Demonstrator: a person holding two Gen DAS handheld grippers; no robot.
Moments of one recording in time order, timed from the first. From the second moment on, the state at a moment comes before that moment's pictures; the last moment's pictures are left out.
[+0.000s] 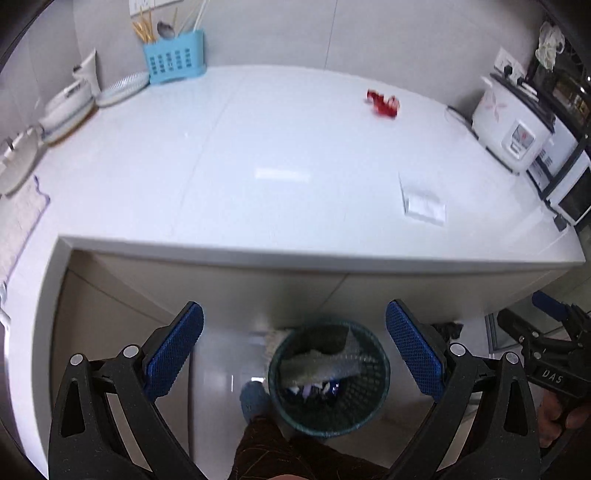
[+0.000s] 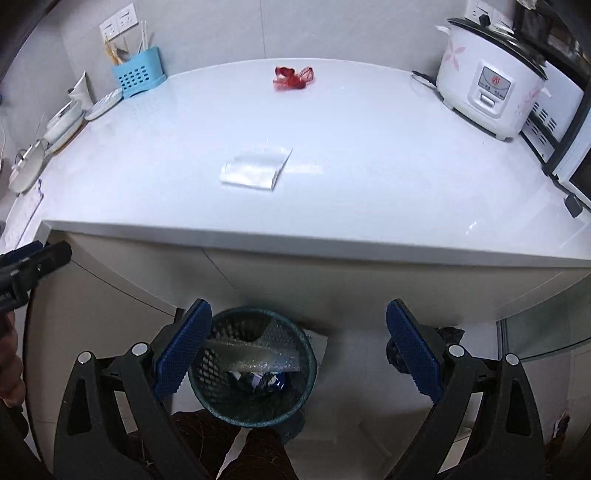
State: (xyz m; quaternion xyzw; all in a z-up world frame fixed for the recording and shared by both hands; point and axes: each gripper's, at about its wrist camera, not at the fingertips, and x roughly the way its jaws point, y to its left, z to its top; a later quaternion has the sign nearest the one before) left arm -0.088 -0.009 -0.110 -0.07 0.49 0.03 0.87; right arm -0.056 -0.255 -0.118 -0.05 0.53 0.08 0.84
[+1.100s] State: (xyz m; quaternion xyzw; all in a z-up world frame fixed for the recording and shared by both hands) left arm 0.108 0.054 -0.104 -0.03 0.51 -0.06 0.86; right arm 0.136 -0.164 -0.172 -0.02 0.66 -0.05 0.75
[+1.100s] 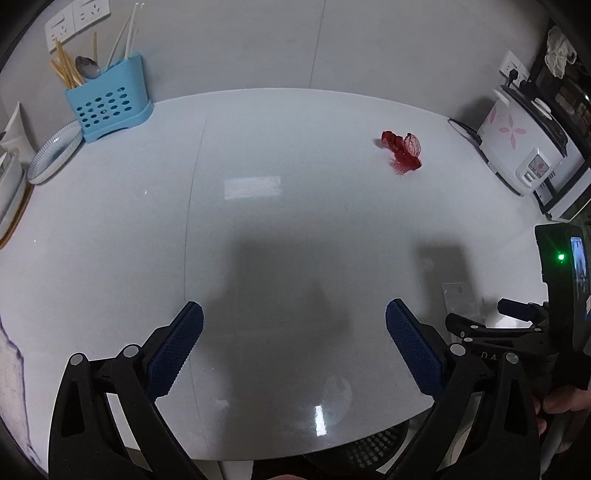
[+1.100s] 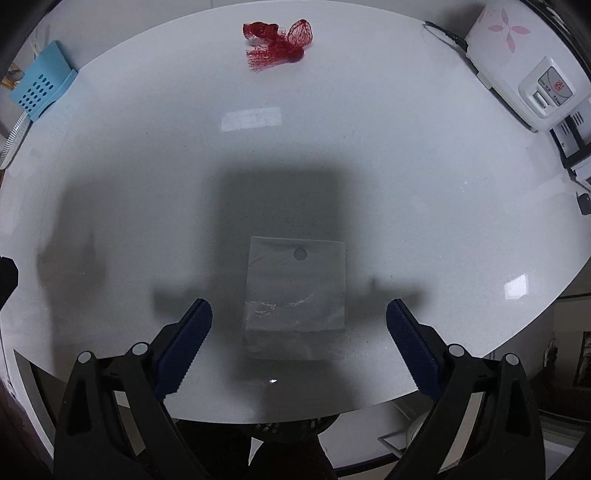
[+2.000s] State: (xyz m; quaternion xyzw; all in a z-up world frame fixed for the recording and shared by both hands) left arm 0.137 0.047 -0.099 -0.03 0.52 -0.05 0.85; right arm 0.139 -0.176 -0.165 0.02 0.67 -0.03 0.74
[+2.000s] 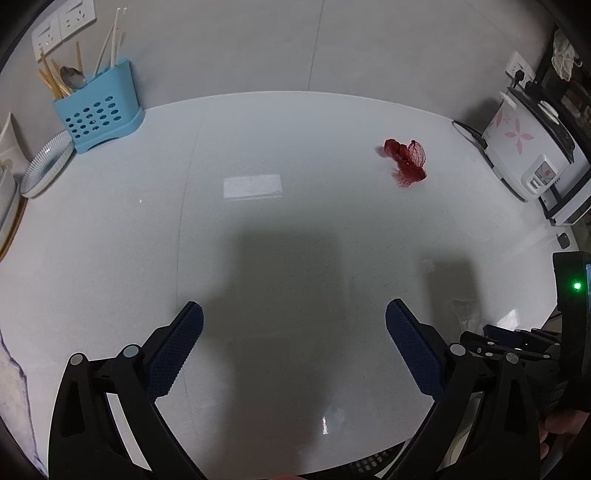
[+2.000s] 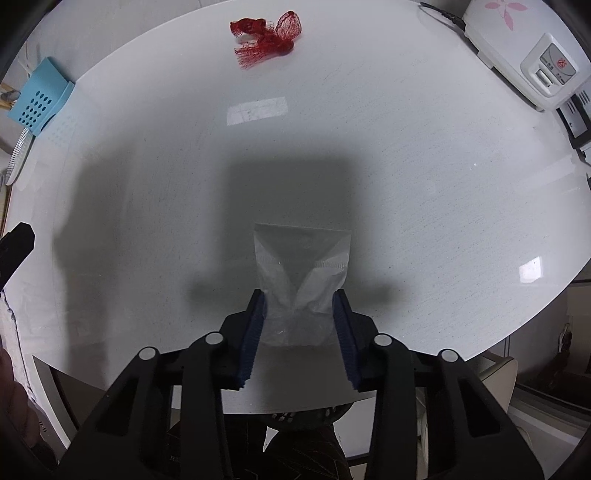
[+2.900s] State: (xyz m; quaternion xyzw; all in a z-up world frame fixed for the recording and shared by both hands) left arm 0.238 -0.031 -0.114 -0.02 0.53 -0.12 0.84; right arm 0.171 -0.222 -0.137 0.04 0.63 -0.08 0.77
